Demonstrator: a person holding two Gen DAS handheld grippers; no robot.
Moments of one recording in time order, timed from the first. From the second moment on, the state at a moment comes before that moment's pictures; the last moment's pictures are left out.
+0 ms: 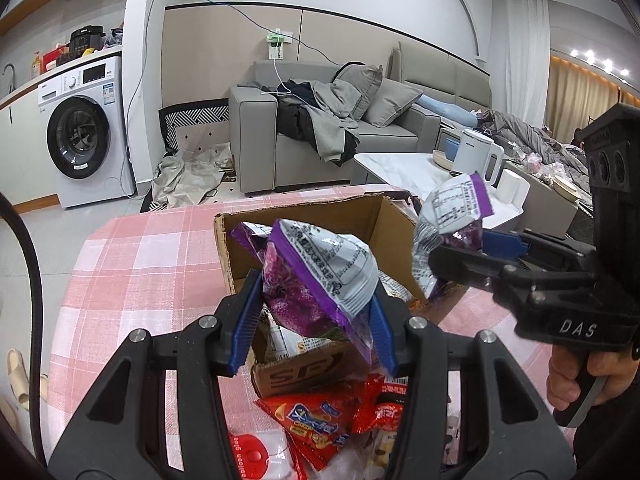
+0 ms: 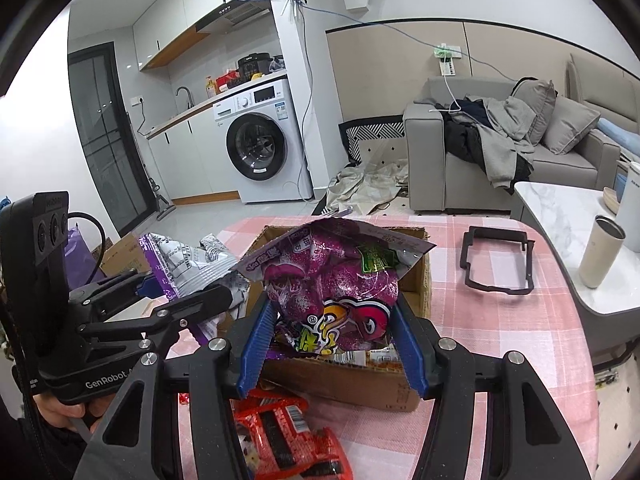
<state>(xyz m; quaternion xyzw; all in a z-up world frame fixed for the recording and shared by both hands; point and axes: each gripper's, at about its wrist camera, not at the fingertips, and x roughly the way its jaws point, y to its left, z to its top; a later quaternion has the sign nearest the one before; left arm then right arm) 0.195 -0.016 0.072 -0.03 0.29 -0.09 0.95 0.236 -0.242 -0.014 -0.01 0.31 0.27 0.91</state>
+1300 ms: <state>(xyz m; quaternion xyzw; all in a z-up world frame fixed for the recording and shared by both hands) 0.267 -0.020 0.034 0.00 0.34 -0.06 0.94 0.291 -0.231 -0.050 -0.02 0.35 0.27 0.90</state>
